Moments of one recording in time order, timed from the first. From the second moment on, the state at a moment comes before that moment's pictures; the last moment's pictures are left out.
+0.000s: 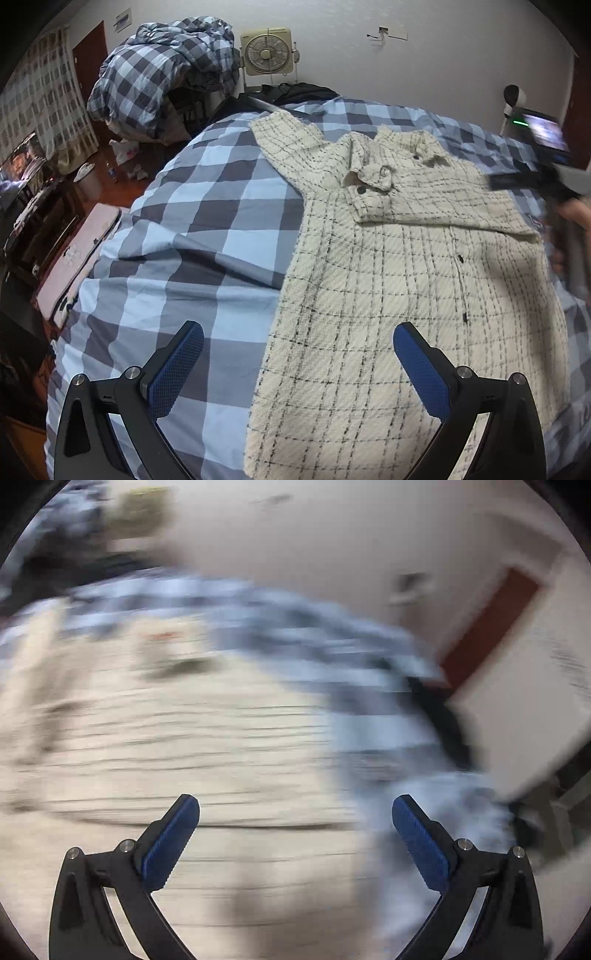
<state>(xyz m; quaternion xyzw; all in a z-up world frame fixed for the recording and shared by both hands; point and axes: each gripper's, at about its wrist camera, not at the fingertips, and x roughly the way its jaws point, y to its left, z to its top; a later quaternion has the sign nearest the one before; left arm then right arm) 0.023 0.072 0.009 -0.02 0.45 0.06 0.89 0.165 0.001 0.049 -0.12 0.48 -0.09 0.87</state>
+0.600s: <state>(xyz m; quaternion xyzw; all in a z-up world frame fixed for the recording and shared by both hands) 0.028 0.089 0.006 -0.09 0.46 0.04 0.88 0.249 0.168 -0.033 -0.16 0.53 0.08 0.83</state>
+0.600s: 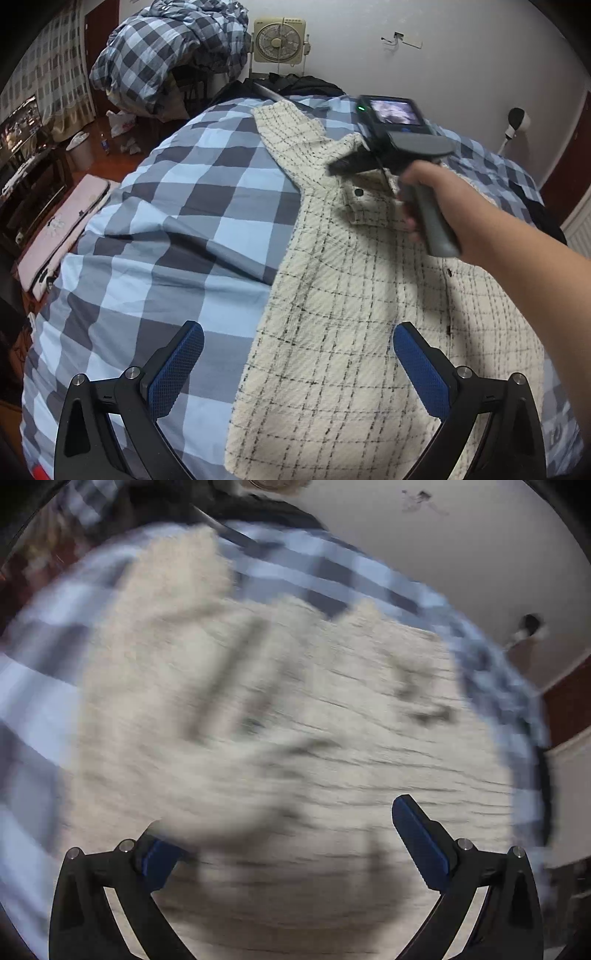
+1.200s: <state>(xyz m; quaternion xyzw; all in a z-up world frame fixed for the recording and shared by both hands) 0.025 0.101 0.008 -0.09 0.46 0.06 0.88 0.102 -0.002 0.012 0.13 0.55 0.08 0.82</state>
